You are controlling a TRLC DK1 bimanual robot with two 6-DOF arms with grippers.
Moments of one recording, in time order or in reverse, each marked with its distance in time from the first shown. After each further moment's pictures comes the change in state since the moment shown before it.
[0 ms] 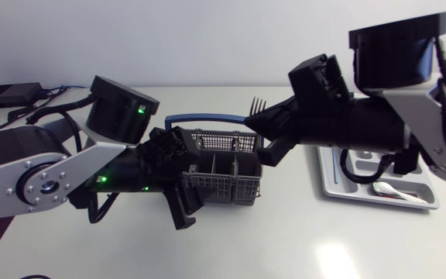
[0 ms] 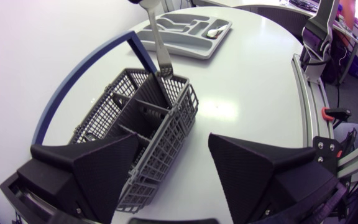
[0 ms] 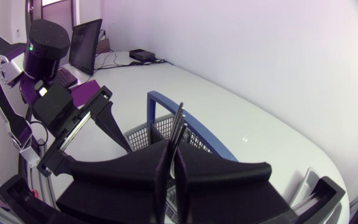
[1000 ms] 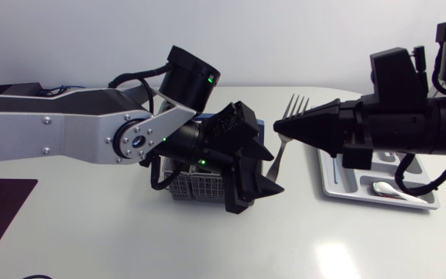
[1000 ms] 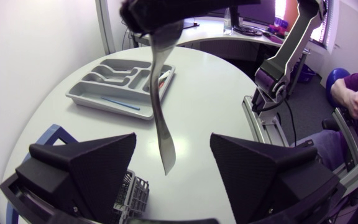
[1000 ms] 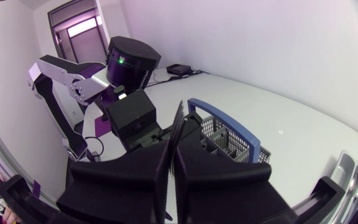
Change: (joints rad) left arm -0.062 0.301 0.299 0.042 0.420 -0.008; right arm -0.252 -0.180 -0.043 -0.137 -0.521 0.098
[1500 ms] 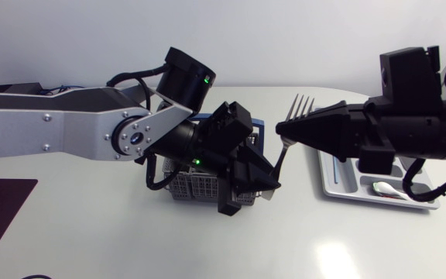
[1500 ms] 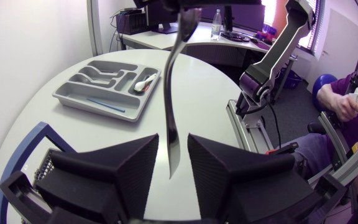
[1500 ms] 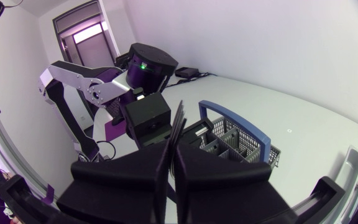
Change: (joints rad) left arm 0.021 0.003 0.000 -0.032 0.112 0.000; right arm 0.000 -0.046 -0.014 0.000 -0.052 0.060
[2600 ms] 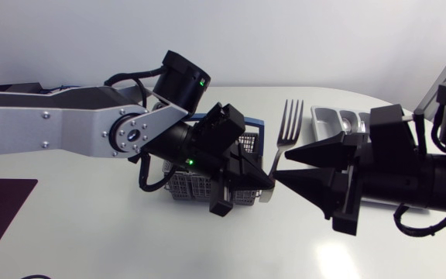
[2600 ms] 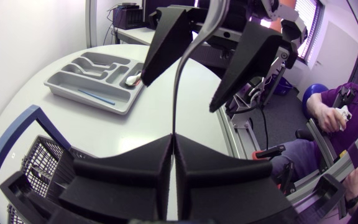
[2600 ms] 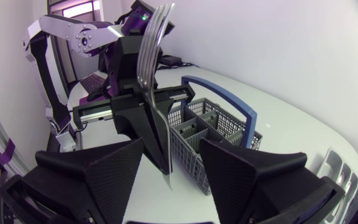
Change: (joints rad) left arm 0.027 -0.001 -0.003 -0.064 0.074 -0.023; right arm 0.077 -0.131 -0.213 0.056 0.225 -0.169
